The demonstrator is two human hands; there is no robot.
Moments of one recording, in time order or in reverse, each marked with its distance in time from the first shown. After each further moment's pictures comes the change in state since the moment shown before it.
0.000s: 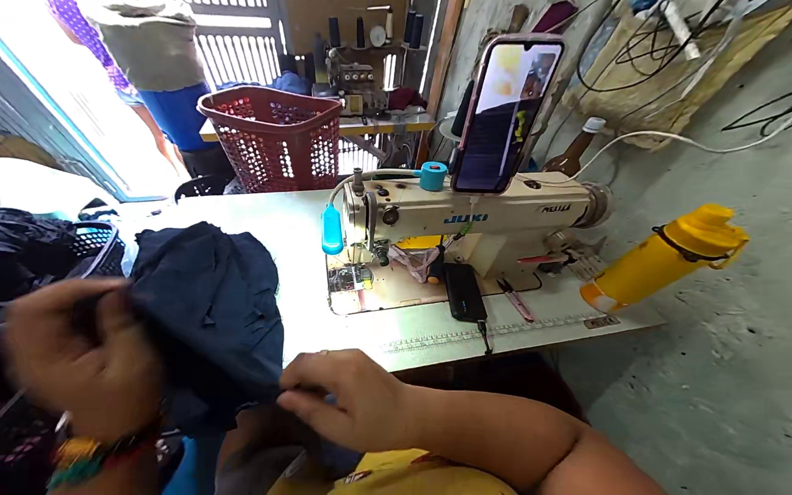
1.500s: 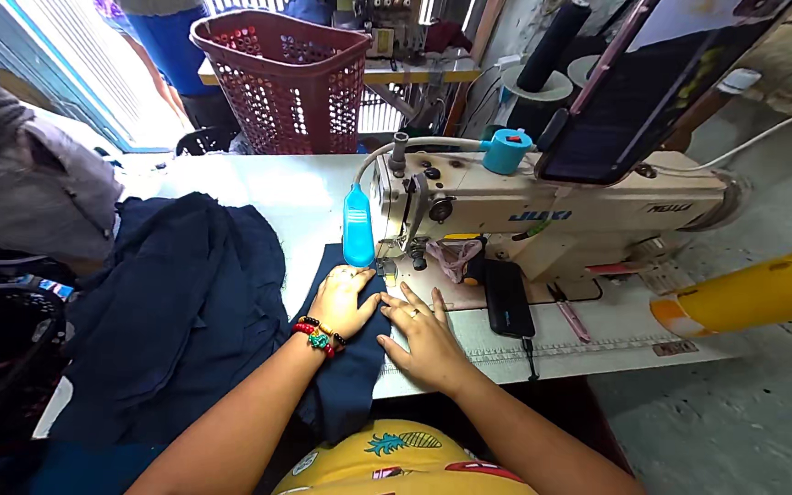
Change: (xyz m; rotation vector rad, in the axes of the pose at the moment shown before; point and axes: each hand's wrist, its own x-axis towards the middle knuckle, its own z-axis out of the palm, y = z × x) left_hand -0.069 -0.028 0.218 0.085 -1.170 -0.239; right_hand -0.060 0.146 -0.042 -0.677 -0.190 0.712
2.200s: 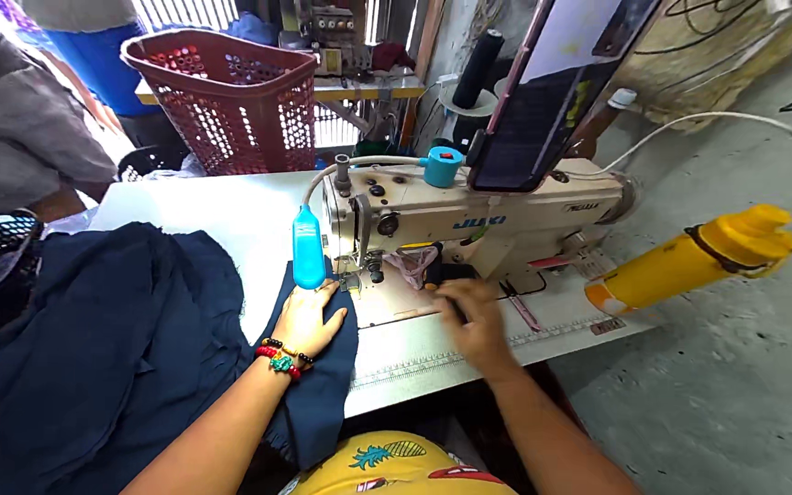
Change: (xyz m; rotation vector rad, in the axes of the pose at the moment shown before) left_hand 0.006 0.001 -0.003 -0.005 0.015 0.016; right_hand -0.042 0.082 -0.050 -0.030 0.703 0.053
